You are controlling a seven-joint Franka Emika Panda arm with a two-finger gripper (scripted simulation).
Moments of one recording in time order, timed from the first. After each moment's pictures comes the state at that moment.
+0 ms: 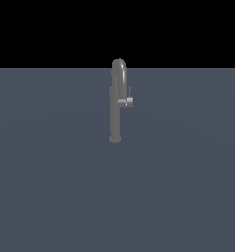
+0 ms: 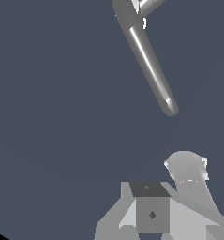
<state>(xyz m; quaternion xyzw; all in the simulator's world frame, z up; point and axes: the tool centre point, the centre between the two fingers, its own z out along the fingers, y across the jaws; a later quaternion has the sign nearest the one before) -0.079 0.015 0.437 -0.93 0.19 0.24 0.19</state>
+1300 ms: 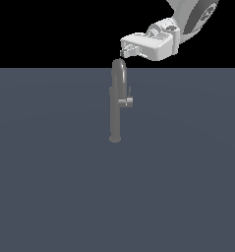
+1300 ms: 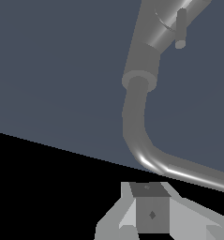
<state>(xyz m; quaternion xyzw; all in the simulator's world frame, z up) 0.052 -0.024 0.326 -0.74 0.37 0.43 0.37</state>
